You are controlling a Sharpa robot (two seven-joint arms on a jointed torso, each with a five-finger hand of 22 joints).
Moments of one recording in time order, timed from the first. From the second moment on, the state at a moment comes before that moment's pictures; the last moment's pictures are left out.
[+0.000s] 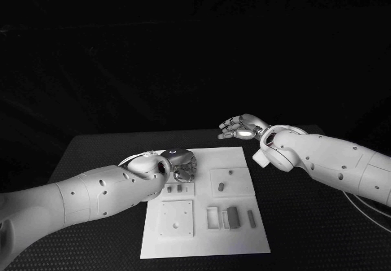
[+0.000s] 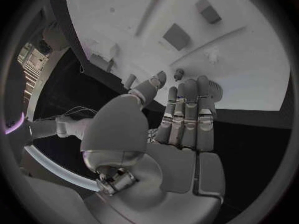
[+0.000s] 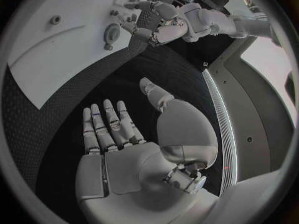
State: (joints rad) left arm 1.24 -0.48 -0.20 1.17 -1.47 -0.25 -0.03; left_hand 1.17 -0.14 0.54 -0.29 0.06 0.91 0.16 0.29 0.52 1.07 0.12 0.20 0.24 0.96 0.02 0.92 0.48 0.01 1.09 -0.08 0.12 1.08; right arm 1.27 -0.67 -0.03 1.19 -0.77 -0.22 0.08; right_hand 1.04 -0.09 0.52 -0.22 0.08 0.56 0.14 0.23 0.36 0.68 0.22 0.07 0.06 0.40 0.29 0.25 0.27 0.08 0.25 0.24 0.11 1.18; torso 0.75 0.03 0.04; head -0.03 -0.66
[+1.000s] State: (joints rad) left arm 1.24 -0.47 -0.20 1.15 -1.47 -0.24 -0.03; left_hand 1.17 -0.14 0.54 -0.29 0.06 0.91 0.16 0.29 0.52 1.08 0.13 0.19 0.23 0.98 0.02 0.92 0.49 0.03 1.10 -0.08 0.12 1.08; right arm 1.26 -0.67 -0.03 1.19 -0.82 -0.18 0.07; right_hand 1.15 -0.24 0.61 -0.05 0.08 0.12 0.09 0.15 0.27 0.32 0.27 0.05 0.05 0.24 0.30 0.22 0.28 0.03 0.16 0.24 0.12 1.06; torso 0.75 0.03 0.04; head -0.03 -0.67
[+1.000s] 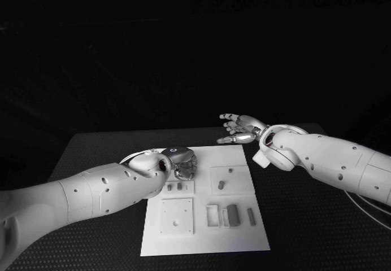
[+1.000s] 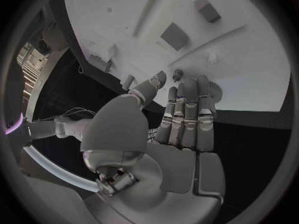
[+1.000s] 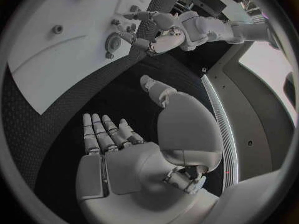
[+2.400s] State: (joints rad) left arm 1.22 -0.43 -0.21 1.08 -1.49 -0.24 -0.02; left_hand 1.17 -0.13 0.54 -0.29 0.06 0.91 0.16 0.29 0.51 1.10 0.12 0.18 0.23 0.98 0.02 0.92 0.50 0.02 1.11 -0.08 0.12 1.09; right arm 1.26 -0.66 -0.03 1.19 -0.82 -0.15 0.07; right_hand 1.13 -0.20 0.58 -0.06 0.08 0.13 0.13 0.19 0.33 0.38 0.29 0.06 0.06 0.25 0.30 0.24 0.31 0.03 0.16 0.24 0.13 1.08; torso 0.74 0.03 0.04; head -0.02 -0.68
